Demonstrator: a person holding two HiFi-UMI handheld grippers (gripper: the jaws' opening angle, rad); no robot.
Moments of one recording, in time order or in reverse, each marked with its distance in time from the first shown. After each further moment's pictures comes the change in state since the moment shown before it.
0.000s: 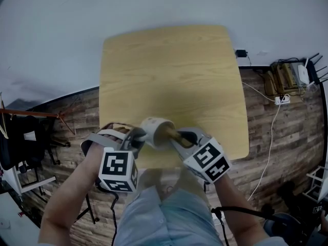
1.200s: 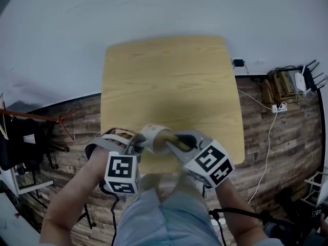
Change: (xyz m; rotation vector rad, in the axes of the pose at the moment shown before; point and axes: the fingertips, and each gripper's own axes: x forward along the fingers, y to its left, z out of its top) left arm 0.004 0.000 -0.003 0.057 0.040 0.010; right arm -0.022 0.008 0.043 -0.006 -0.063 0.045
